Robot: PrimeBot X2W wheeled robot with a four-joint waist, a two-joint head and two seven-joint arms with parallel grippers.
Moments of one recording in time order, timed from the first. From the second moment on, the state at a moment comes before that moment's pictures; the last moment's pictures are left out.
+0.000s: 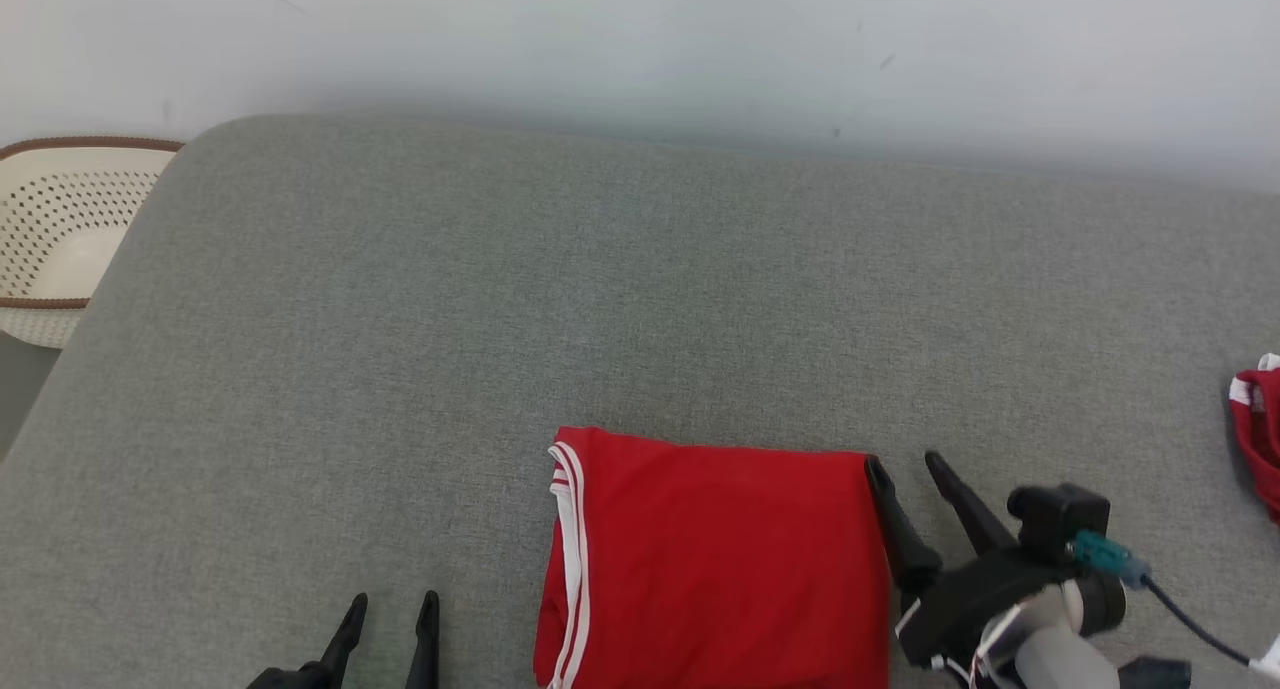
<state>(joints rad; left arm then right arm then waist) -0.12 0.05 -0.11 0.33 -0.20 -0.02 -0.26 -0.38 -0.27 0.55 0.54 0.59 0.13 -0.26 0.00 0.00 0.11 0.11</state>
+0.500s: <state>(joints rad) -0.13 0.05 -0.12 0.33 -0.19 -0.02 -0.26 -0.33 -0.23 0.60 0.64 0.60 0.13 -0.26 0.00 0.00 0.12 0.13</state>
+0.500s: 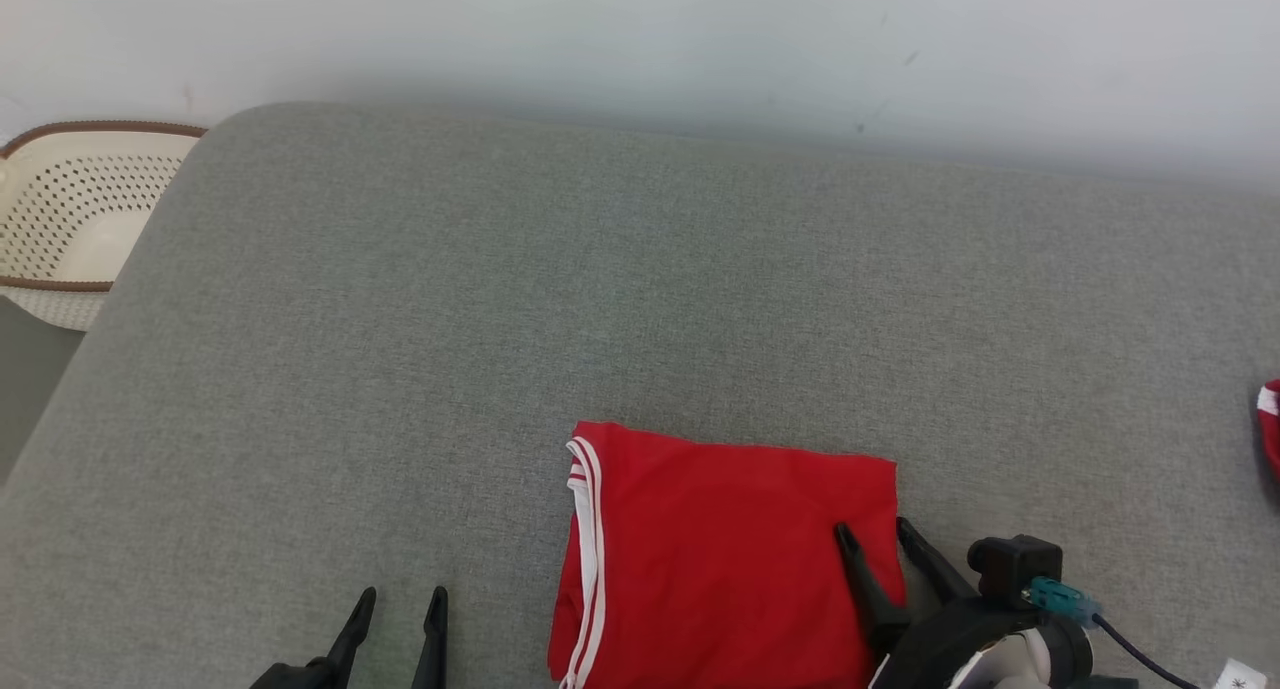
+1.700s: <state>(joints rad) -0.14 0.05 -0.09 0.28 -0.07 -0.03 -0.26 -0.36 -0.22 0.41 0.67 0.49 0.13 -0.26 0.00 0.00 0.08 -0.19</state>
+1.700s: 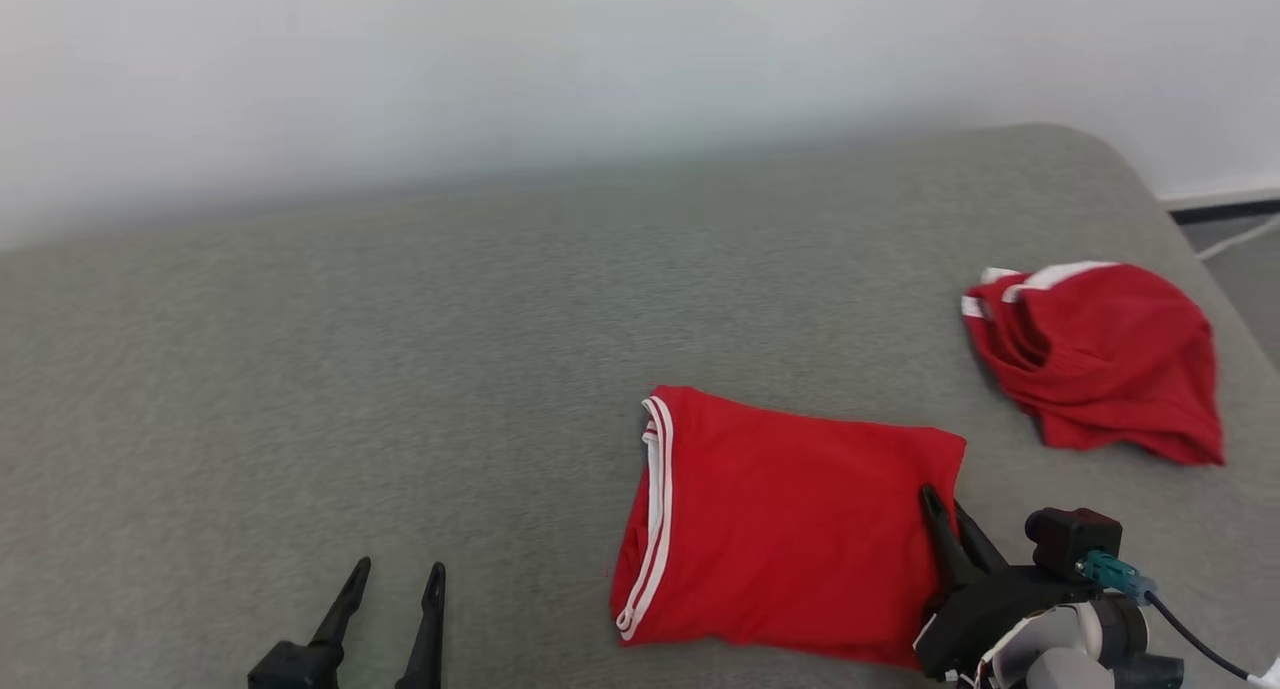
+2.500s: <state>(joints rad) -0.23 0.05 -0.11 0.27 -0.02 -0.05 -0.26 -0.43 -0.20 0.40 0.62 0.47 0.13 -0.26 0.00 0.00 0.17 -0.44</state>
